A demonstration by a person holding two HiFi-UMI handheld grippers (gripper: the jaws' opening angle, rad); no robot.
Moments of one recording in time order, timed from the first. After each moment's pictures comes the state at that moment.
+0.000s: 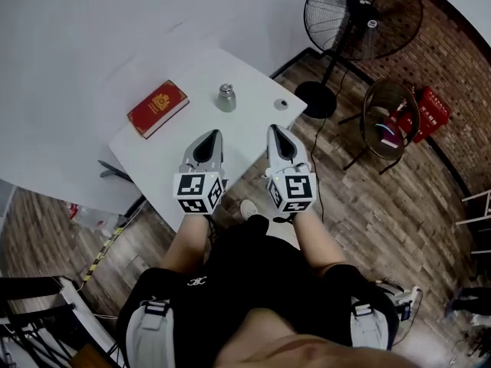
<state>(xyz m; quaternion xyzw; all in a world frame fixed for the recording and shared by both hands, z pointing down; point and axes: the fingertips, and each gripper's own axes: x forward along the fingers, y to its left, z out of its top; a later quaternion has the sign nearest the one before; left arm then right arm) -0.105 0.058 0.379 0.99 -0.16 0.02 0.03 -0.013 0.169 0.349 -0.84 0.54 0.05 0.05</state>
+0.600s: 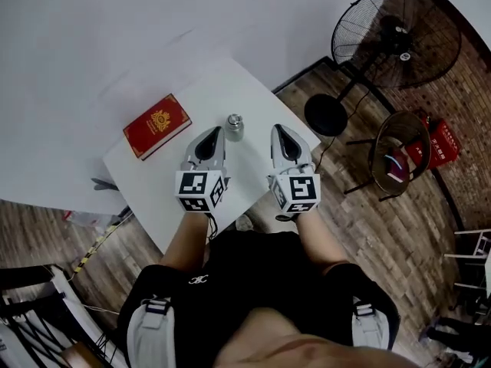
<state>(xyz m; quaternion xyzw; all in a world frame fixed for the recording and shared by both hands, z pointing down) 0.011 -0.075 0.379 0.98 -0.20 0.03 0.06 0.111 0.028 0.349 -0.81 0.58 0.03 0.03</state>
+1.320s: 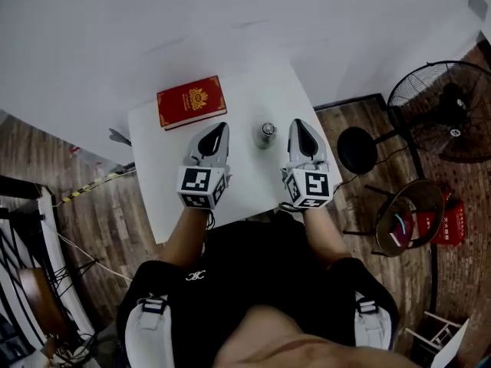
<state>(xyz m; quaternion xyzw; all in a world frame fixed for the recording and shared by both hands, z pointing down) -0.032 -0.140 0.391 0.93 -0.36 0.03 0.05 0.136 -0.077 0.362 -0.72 0.69 0.03 0.04</state>
